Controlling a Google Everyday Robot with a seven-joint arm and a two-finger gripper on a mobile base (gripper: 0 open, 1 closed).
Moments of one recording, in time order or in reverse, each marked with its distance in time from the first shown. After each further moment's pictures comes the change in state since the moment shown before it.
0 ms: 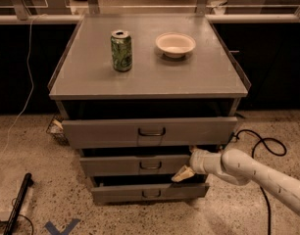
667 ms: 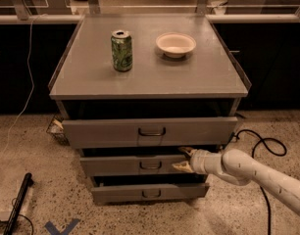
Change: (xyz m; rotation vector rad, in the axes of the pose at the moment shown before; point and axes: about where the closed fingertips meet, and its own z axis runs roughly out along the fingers) arm 0.000 0.000 0.000 0.000 0.000 0.000
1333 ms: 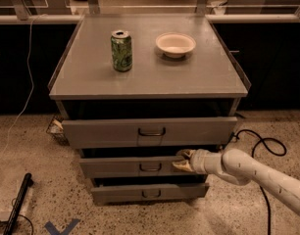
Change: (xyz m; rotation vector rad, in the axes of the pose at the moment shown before) arm 0.000 0.000 0.000 0.000 0.000 0.000
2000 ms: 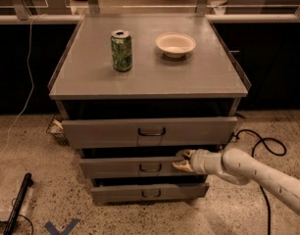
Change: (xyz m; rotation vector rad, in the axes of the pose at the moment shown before) arm -0.002 -0.001 -0.002 0.000 0.000 0.000
